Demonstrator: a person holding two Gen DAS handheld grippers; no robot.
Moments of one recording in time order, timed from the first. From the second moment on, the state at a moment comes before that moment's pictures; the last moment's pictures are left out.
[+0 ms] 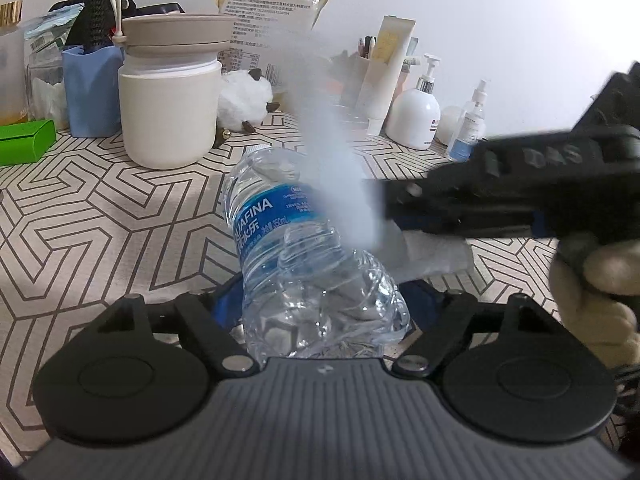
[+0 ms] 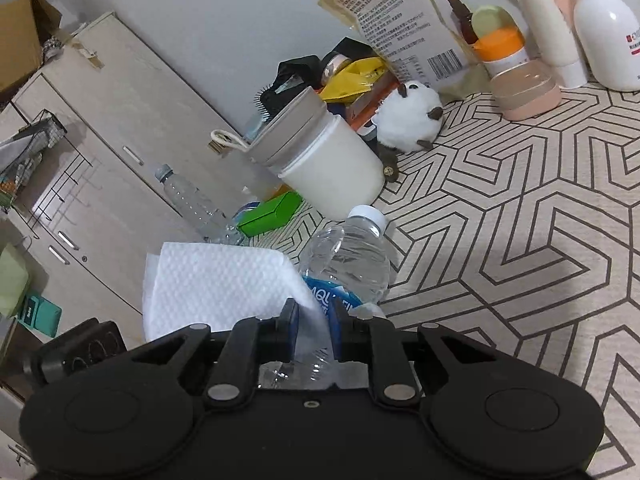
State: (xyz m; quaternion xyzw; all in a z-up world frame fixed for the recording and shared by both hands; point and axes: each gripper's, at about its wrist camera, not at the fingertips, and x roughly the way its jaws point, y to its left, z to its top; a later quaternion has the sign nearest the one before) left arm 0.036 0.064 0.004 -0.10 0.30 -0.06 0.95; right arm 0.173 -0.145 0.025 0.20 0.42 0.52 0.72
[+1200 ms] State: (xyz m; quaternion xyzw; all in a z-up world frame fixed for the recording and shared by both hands) left arm 0.037 0.072 0.003 -0.12 0.30 -0.05 0.94; right arm 0.170 -0.122 0.014 0.07 0.43 0.46 0.77
